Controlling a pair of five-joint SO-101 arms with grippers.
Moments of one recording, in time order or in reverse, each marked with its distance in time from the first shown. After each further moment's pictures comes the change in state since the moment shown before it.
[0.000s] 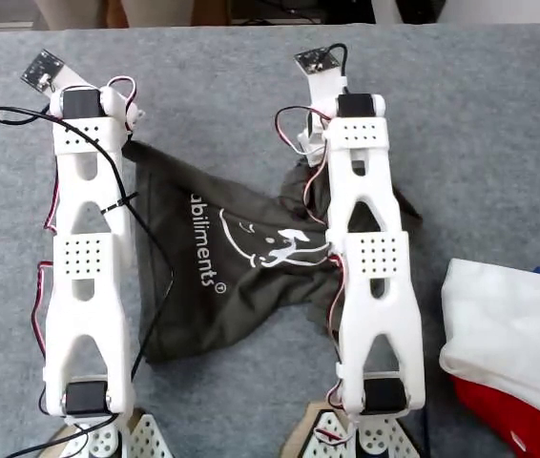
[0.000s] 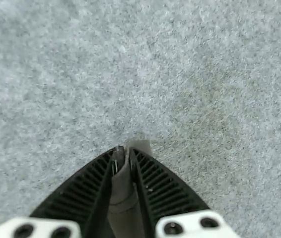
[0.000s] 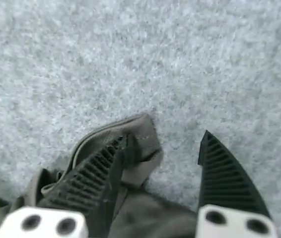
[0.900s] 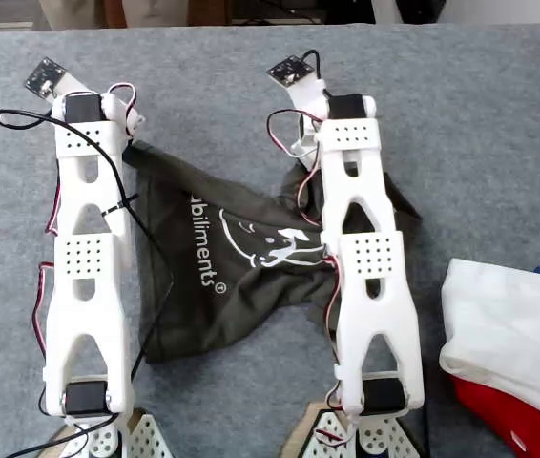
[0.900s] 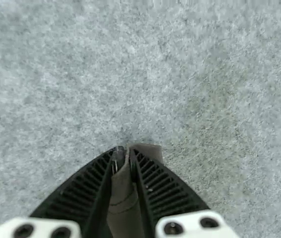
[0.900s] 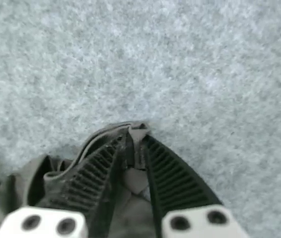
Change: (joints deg) left arm -0.4 2.9 0.0 -1.6 0.0; right arm -1.3 1.4 -0.1 -0.5 14.9
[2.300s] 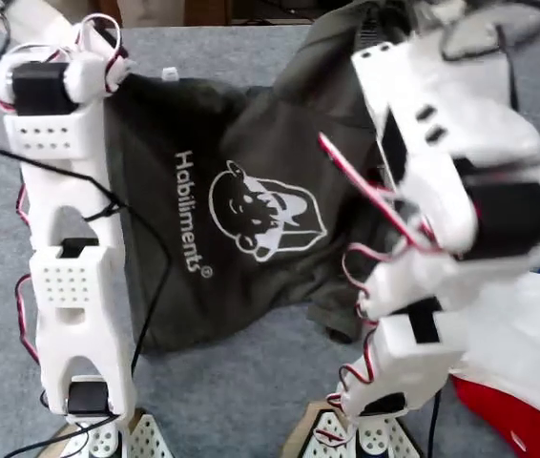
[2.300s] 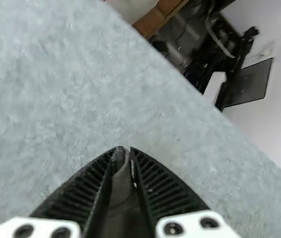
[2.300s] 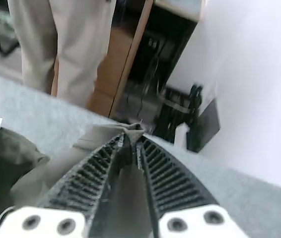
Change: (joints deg) left arm 3.4 -35.7 -0.1 10.3 -9.1; right arm -1.0 -60.0 -19.5 17.8 -13.9
